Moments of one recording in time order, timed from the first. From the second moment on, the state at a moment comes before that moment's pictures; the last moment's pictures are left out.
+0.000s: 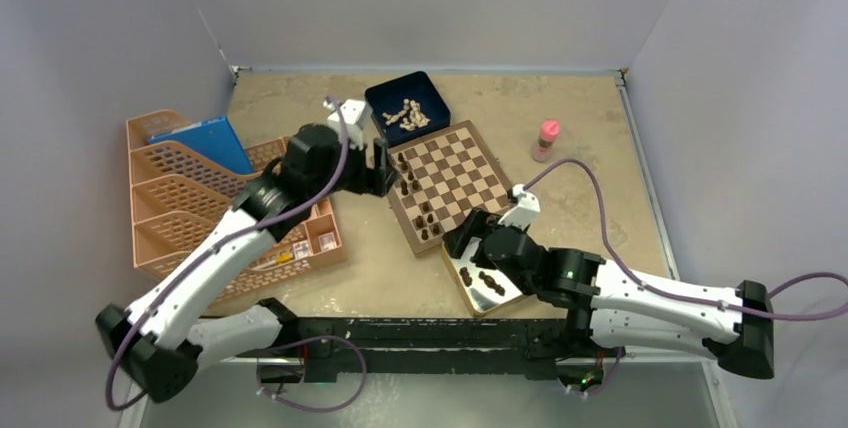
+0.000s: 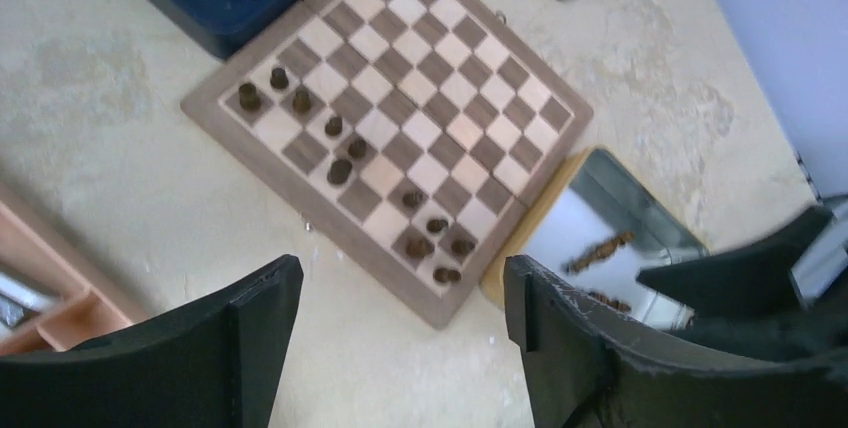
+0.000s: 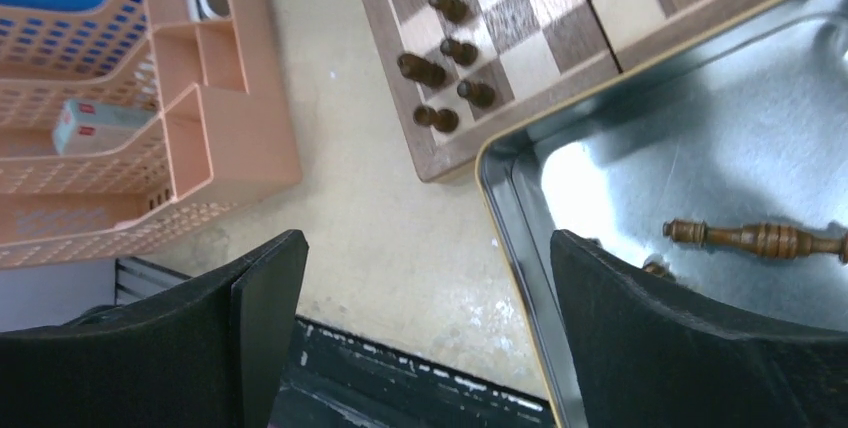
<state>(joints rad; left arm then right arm) -0.62 1.12 1.15 -0.51 -0.01 -0.35 1.20 0.85 0.65 -0.42 0.60 1.12</state>
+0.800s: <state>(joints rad) -0.62 0.64 0.77 -0.47 0.27 -0.32 1.02 1.11 0.74 -0.70 0.47 1.64</state>
